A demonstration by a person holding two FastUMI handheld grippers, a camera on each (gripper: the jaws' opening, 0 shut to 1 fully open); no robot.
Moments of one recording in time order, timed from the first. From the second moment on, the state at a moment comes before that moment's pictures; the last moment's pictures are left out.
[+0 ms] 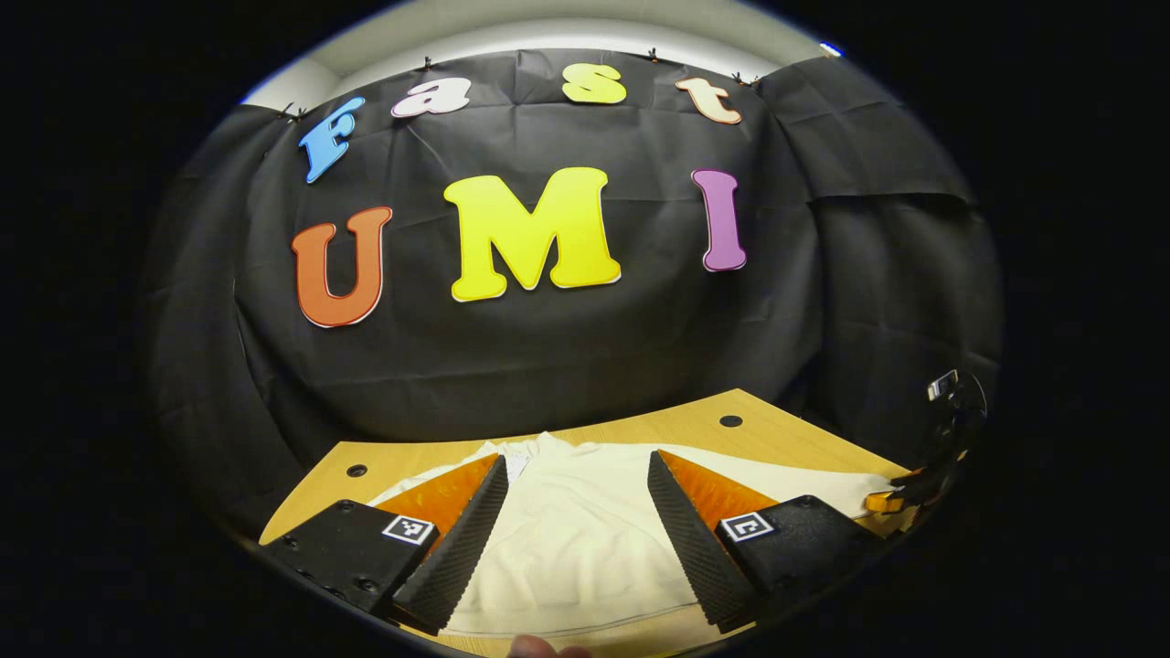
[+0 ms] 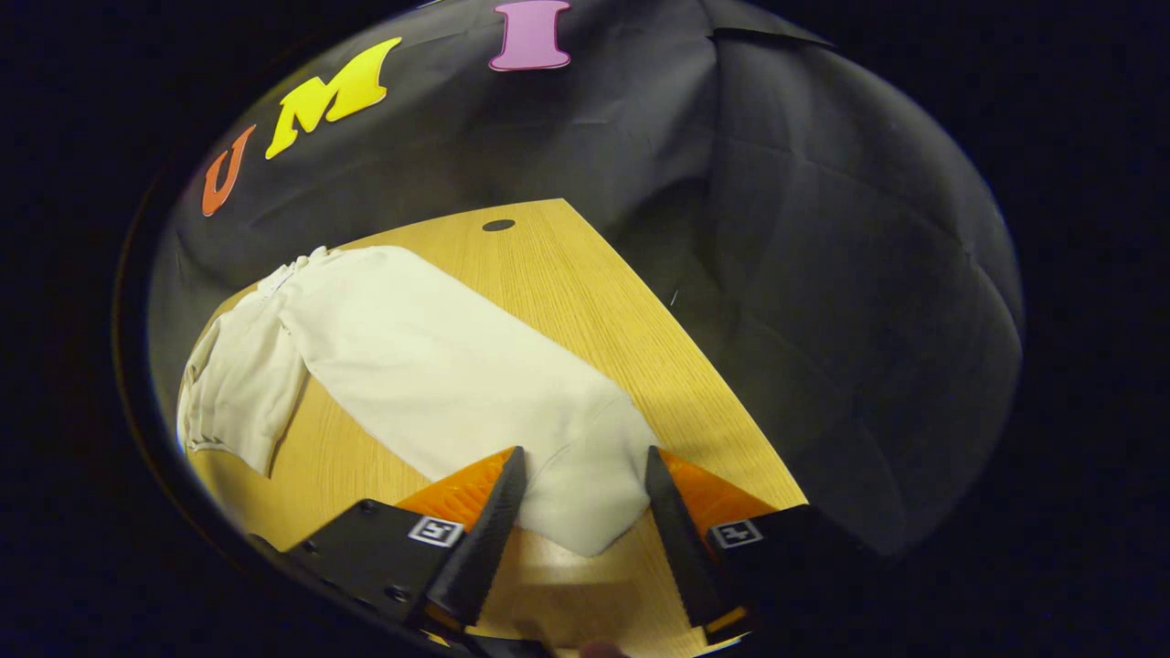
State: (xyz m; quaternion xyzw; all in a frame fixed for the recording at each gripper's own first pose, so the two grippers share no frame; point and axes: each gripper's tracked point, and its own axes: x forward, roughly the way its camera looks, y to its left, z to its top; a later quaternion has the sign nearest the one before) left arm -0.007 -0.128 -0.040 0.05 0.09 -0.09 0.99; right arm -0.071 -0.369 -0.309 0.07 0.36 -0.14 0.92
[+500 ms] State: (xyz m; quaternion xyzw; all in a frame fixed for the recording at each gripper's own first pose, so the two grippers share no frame) left arm -0.013 -0.104 -0.040 0.05 0.09 -0.08 0.99; right arm -0.063 -0.363 -0.303 0.12 0.37 -0.17 0.91
